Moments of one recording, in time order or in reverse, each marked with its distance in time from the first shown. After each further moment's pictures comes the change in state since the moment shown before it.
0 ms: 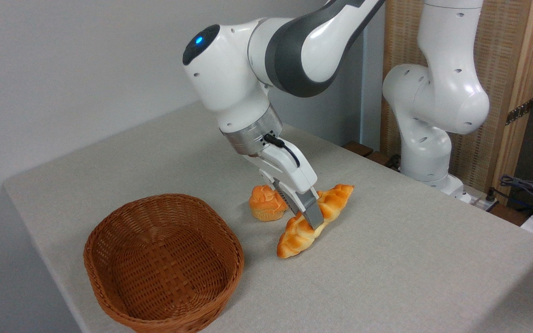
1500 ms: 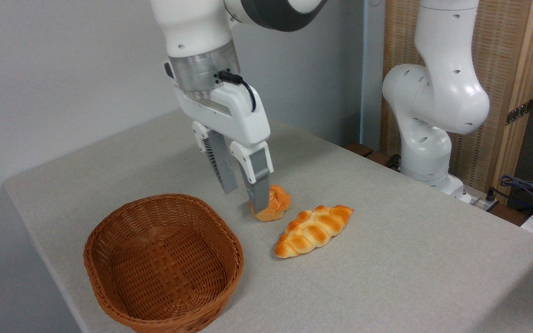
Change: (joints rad) arm 0.008 0.069 0.004 0.351 -0.088 0.001 -0.023
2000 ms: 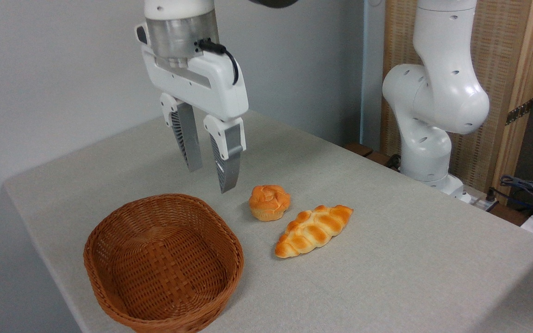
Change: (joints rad) arm -0.003 0.018 -0.007 0.117 -0.093 0.000 -0.073
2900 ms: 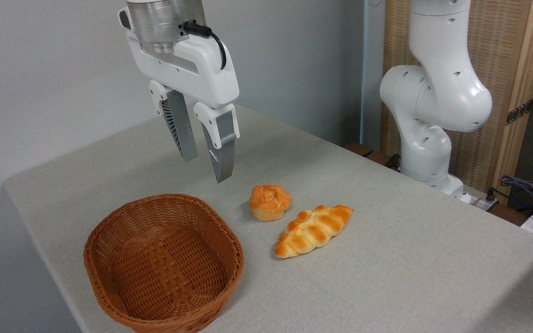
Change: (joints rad) arm 0.127 0.093 -0.107 0.185 -0.016 -0.158 0.015
